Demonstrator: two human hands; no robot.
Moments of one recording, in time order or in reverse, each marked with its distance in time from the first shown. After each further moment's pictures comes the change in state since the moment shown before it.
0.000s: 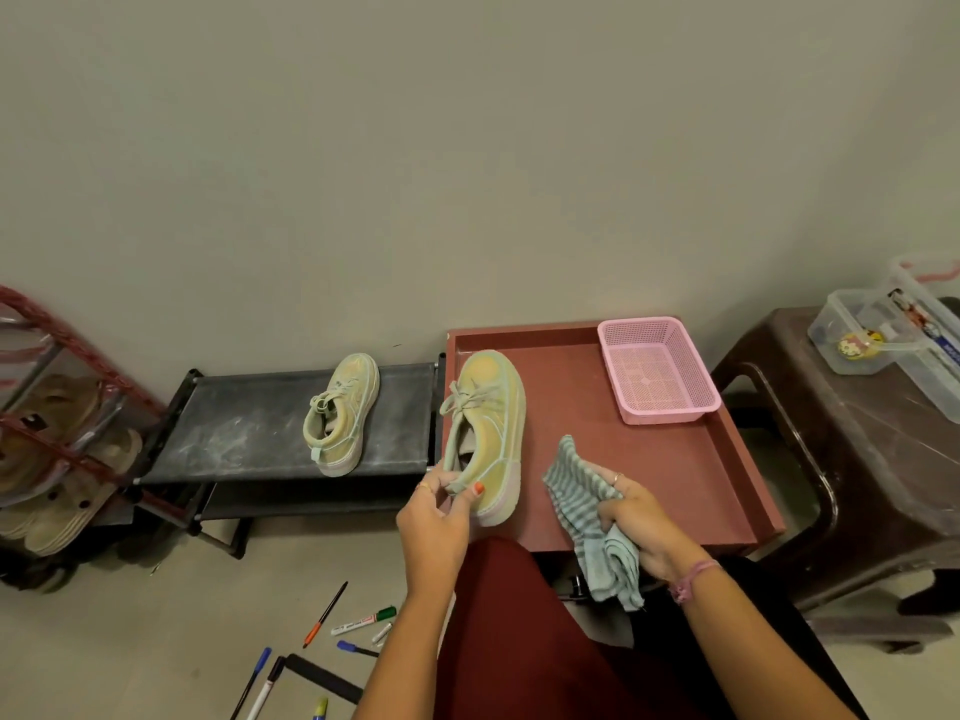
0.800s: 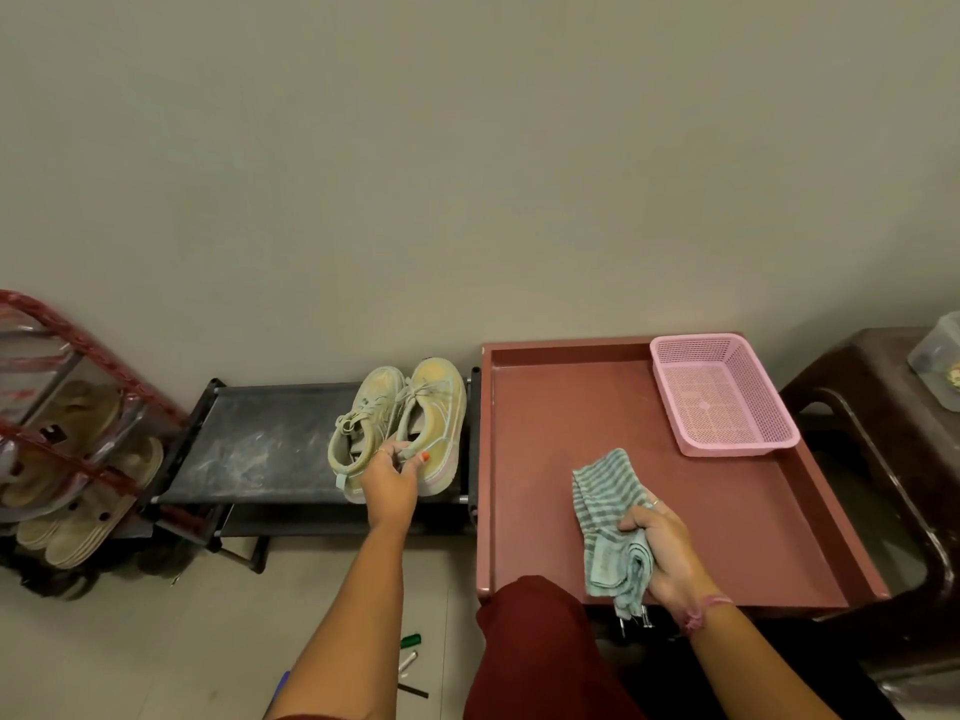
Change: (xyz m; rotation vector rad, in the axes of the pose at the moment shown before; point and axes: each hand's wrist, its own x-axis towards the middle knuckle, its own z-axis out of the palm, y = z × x) left_hand 0.160 -0.060 -0.031 0.112 0.093 -0.056; right_hand 0.065 0.010 0.029 0.485 0.198 0.081
